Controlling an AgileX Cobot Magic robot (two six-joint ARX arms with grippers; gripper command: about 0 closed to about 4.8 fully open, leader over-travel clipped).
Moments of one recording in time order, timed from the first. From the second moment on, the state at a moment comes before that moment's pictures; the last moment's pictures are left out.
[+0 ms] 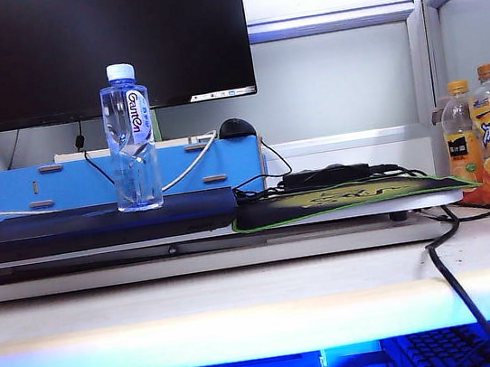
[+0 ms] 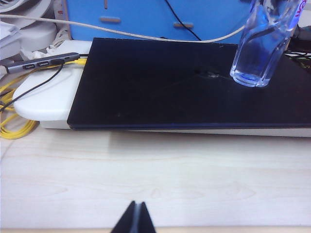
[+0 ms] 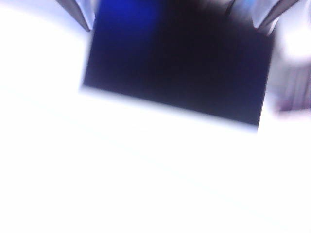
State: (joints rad) left arm 0.00 0.00 0.01 -0.13 0.07 -0.04; right arm 0.68 1.42 1.67 0.21 0.16 -0.30
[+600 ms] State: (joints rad) left arm 0.00 0.00 0.01 -0.13 0.07 -0.04; right arm 0.68 0.88 1.67 -0.12 0.45 -0.55
